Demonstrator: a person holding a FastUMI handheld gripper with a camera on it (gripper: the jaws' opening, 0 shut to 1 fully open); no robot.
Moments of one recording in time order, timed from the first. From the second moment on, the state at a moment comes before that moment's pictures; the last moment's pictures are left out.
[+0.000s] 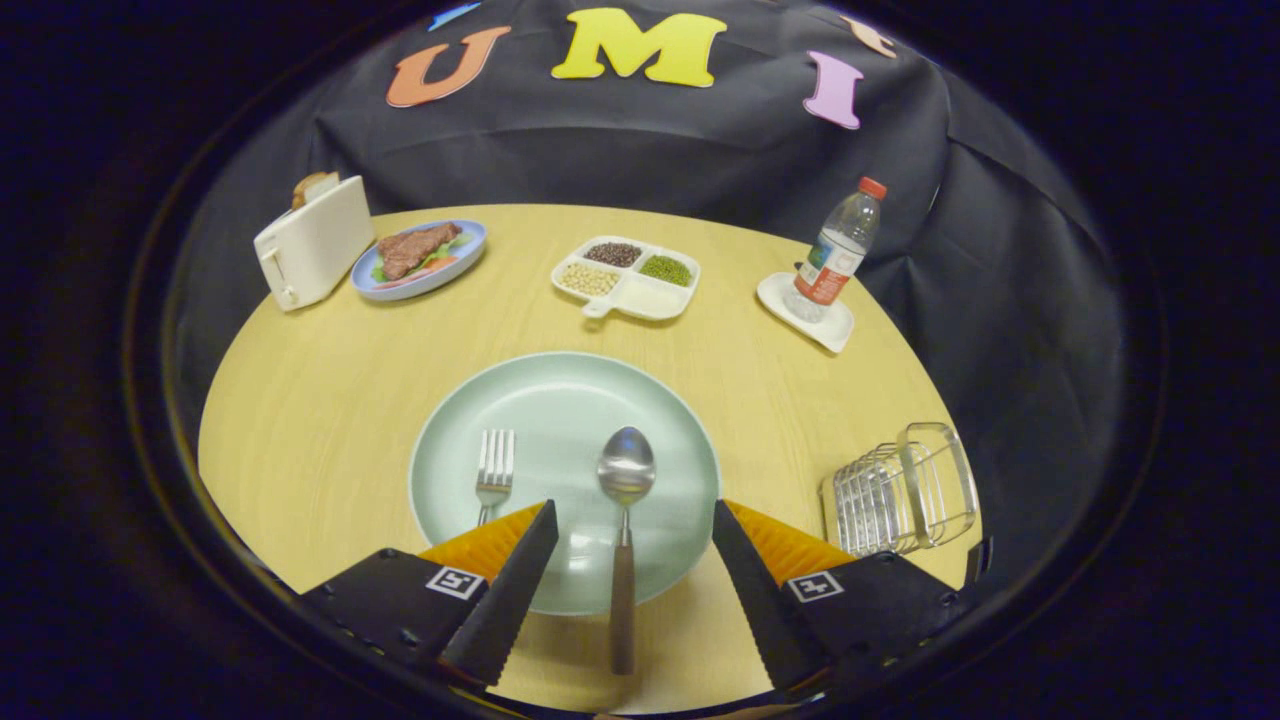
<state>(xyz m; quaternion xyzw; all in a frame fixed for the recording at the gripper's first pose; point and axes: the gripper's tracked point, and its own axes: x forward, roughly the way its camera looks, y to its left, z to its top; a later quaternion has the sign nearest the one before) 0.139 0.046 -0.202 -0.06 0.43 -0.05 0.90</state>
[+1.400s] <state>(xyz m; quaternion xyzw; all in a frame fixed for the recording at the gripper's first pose) 0.133 0.049 -0.240 0.00 0.52 -0.04 0.86</state>
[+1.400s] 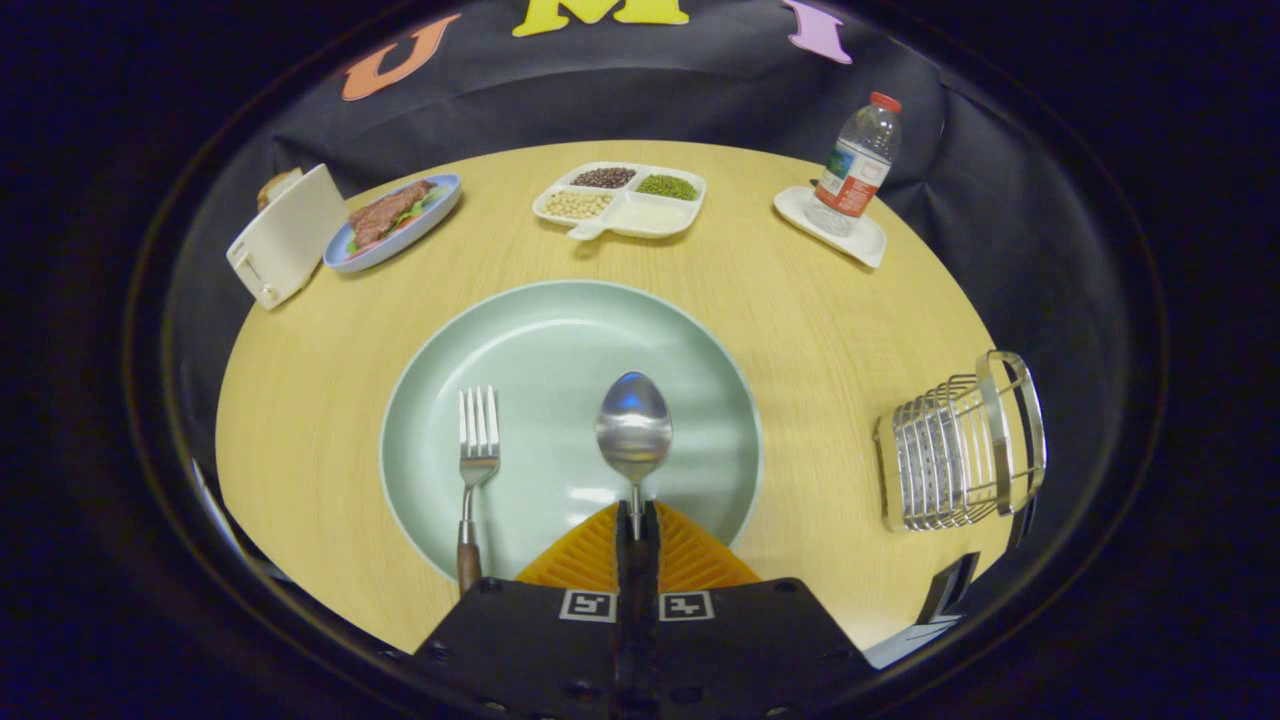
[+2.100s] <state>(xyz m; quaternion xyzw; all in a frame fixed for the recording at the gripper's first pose) 0.118 0.034 -0.194 0.02 0.47 -0.02 0.88</state>
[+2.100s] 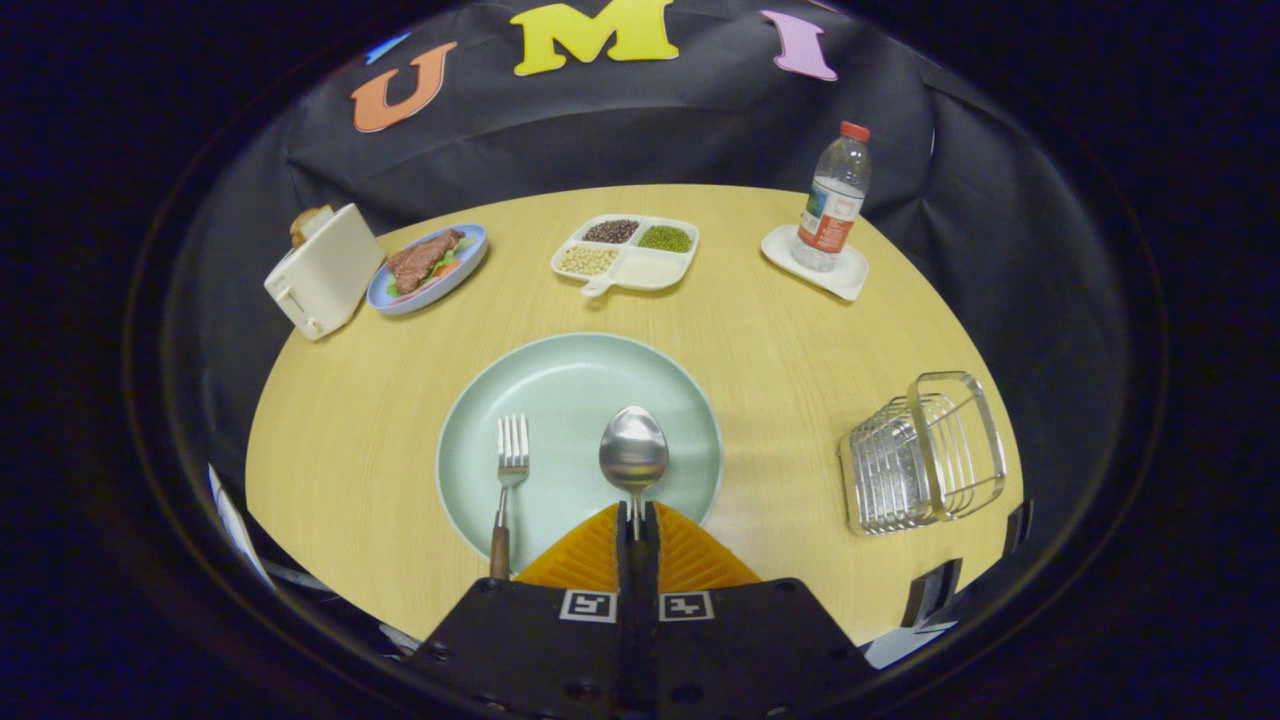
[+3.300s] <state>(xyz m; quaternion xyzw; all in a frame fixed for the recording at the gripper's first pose) 0.081 -0.140 -0.132 0.08 0.42 -0.10 0.90</state>
